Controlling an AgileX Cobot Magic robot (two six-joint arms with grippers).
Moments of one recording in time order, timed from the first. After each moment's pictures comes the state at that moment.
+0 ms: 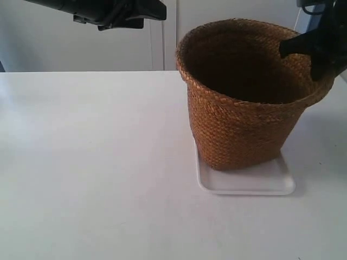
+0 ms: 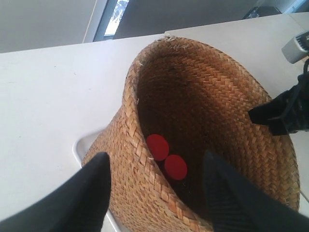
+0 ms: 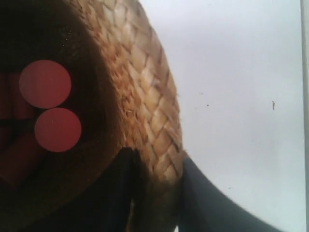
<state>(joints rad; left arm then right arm) -0.30 1.61 -1.52 -0.90 0.67 0.50 0.00 1.72 -1.62 -0.21 1.19 0.20</state>
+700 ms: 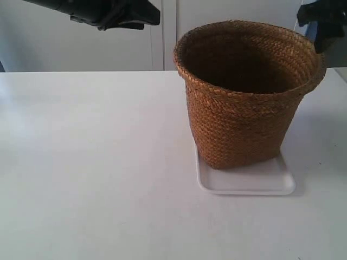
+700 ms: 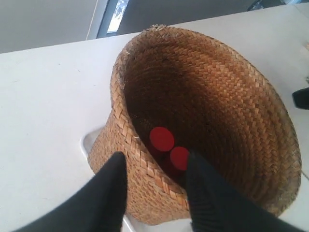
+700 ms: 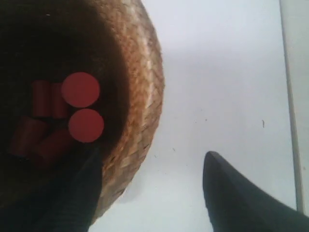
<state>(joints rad) -0.30 1.60 -1.52 -0.85 0.70 0.51 0.00 1.54 -1.62 -0.15 1.21 0.12</state>
